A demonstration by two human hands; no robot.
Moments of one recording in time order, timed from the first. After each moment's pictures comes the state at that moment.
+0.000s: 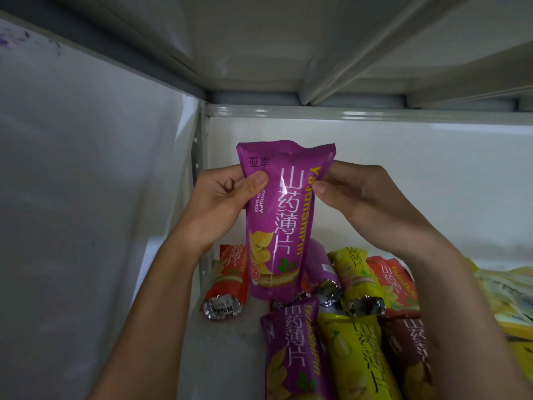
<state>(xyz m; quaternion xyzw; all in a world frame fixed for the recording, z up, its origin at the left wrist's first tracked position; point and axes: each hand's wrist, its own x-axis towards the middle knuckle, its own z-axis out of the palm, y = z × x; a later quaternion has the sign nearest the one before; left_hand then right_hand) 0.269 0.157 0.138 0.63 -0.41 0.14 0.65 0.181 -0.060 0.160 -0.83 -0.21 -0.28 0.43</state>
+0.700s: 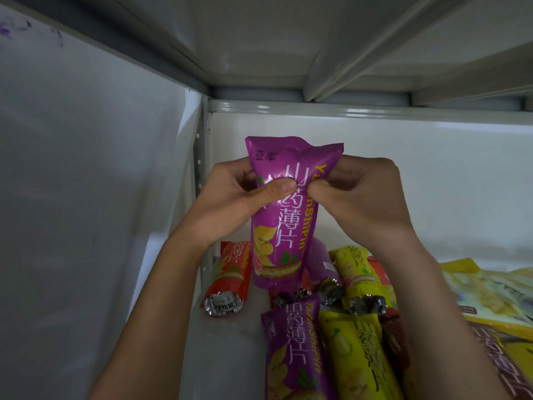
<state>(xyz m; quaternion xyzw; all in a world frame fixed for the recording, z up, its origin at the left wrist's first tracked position) 0.254 0.151 0.149 0.64 -0.43 0.10 0.63 0.191 -0.039 0.153 -0.78 -0.18 -0.40 0.45</state>
